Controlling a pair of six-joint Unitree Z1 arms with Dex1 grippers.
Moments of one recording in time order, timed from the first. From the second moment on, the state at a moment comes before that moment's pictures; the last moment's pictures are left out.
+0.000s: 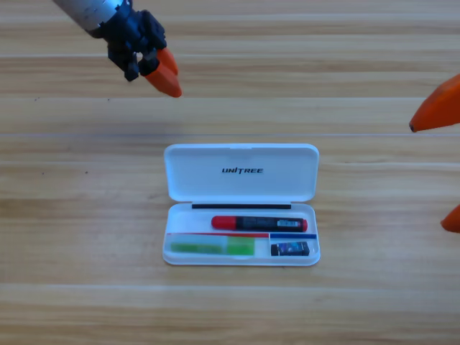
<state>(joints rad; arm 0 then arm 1) -0.40 2.07 -1.76 0.79 -0.32 0.90 0.85 1.32 -1.35 0.86 0.49 -0.44</state>
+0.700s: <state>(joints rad) -0.40 2.20 -1.77 0.79 -0.32 0.91 0.85 1.32 -1.35 0.86 0.49 -0.44</state>
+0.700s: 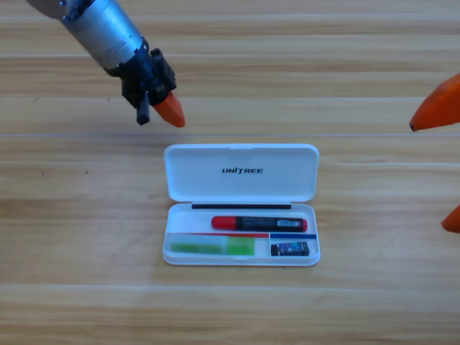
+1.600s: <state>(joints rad) -0.49 2.20 -1.76 0.86 -0.32 0.86 0.85 1.32 -1.35 0.86 0.53 -0.44</state>
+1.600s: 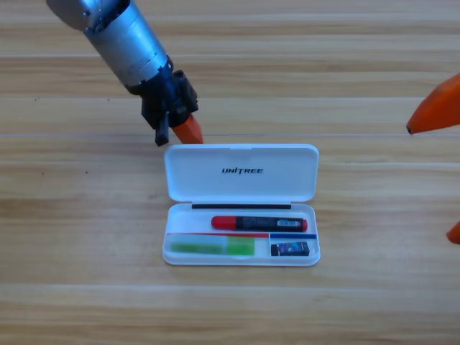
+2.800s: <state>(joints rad) -0.62 2.09 -1.65 0.88 -0.32 0.82 0.85 1.32 -1.35 0.86 0.53 -0.44</state>
